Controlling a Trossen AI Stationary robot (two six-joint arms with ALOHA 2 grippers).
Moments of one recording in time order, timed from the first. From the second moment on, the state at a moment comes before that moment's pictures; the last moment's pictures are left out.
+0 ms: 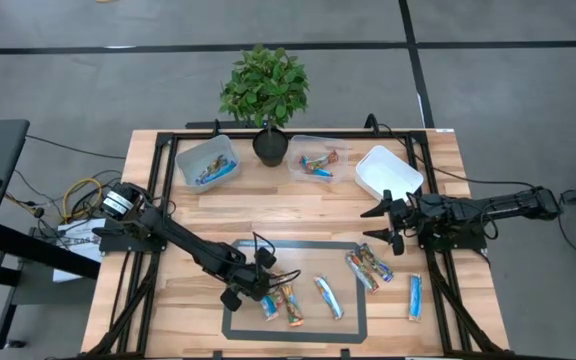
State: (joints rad) left arm -0.46 1.82 1.04 -0.38 -0.06 0.29; right arm 0.10 0.26 0.01 0.03 0.00 0.14
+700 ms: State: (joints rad) left arm -0.45 1.82 1.15 -0.52 -0.17 0.28; right arm 0.10 0.26 0.01 0.03 0.00 0.14
